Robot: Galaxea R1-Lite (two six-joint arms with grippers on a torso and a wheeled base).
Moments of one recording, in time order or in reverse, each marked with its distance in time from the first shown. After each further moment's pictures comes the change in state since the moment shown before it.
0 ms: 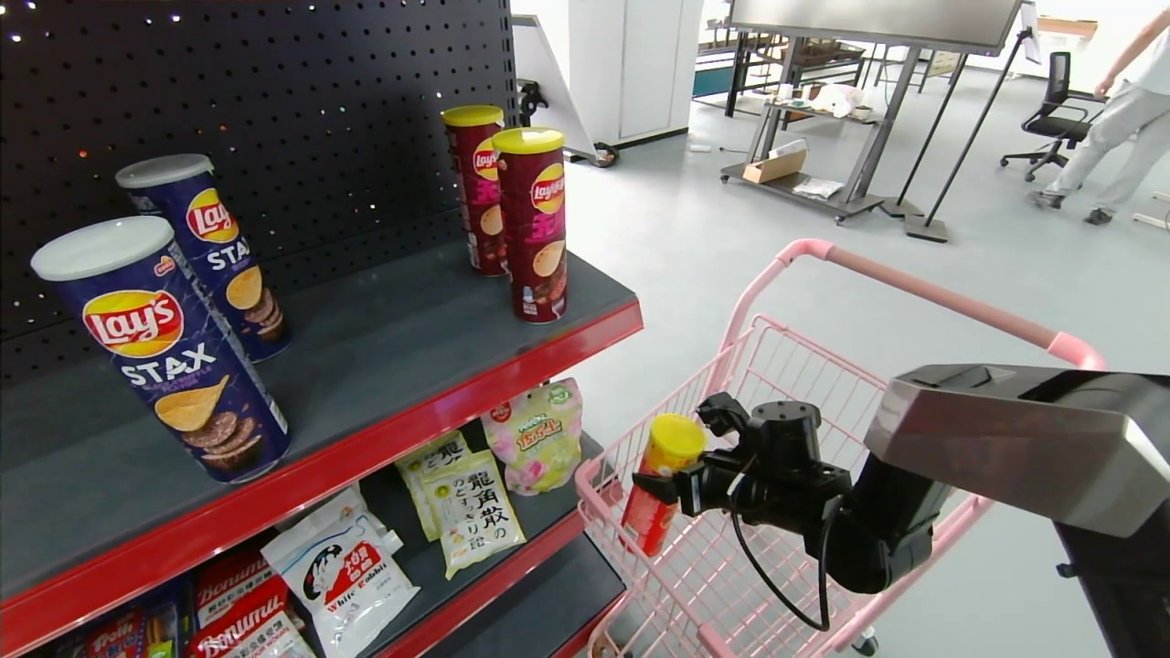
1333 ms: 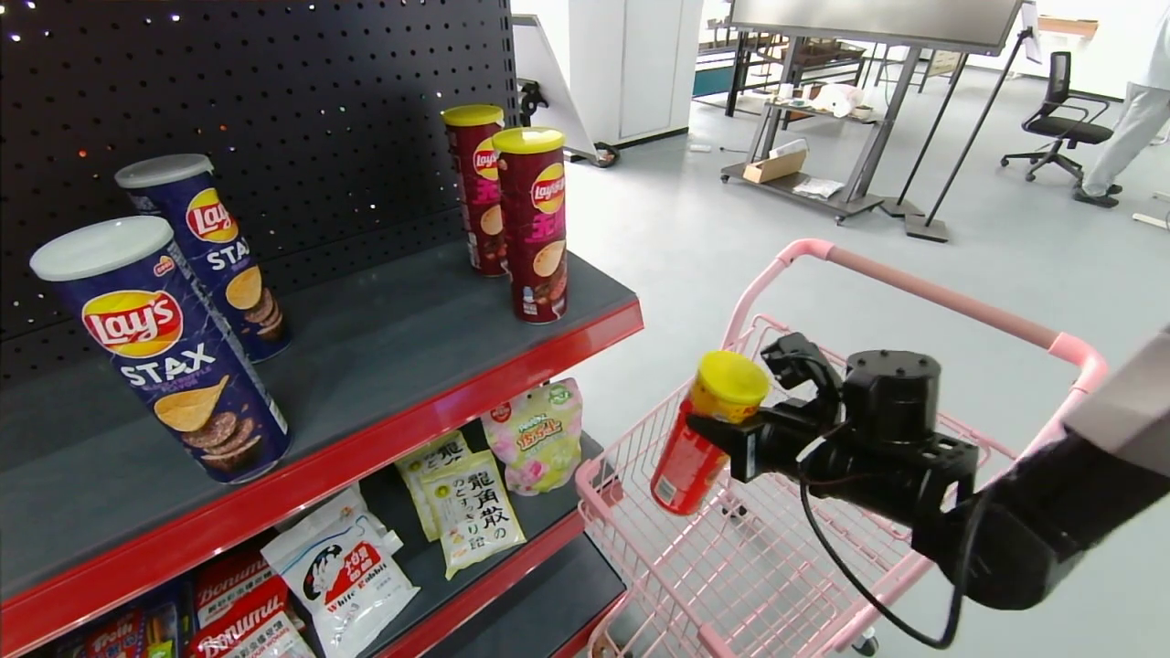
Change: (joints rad) left arm 0.000 0.000 0.000 0.000 0.000 0.000; right arm 0.011 -0.441 0.218 0.051 -0.092 -0.057
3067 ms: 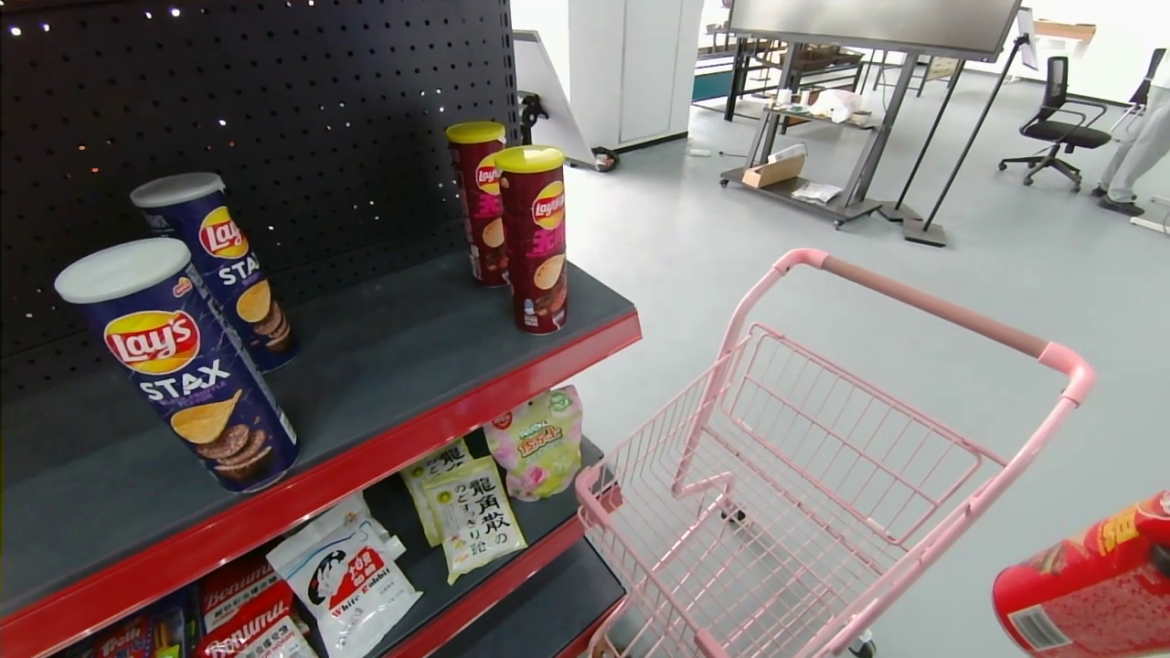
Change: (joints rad) left arm 0.000 0.000 0.000 0.000 -0.003 0.005; right arm -0.121 -1.392 0.150 1.159 -0.238 -0.171
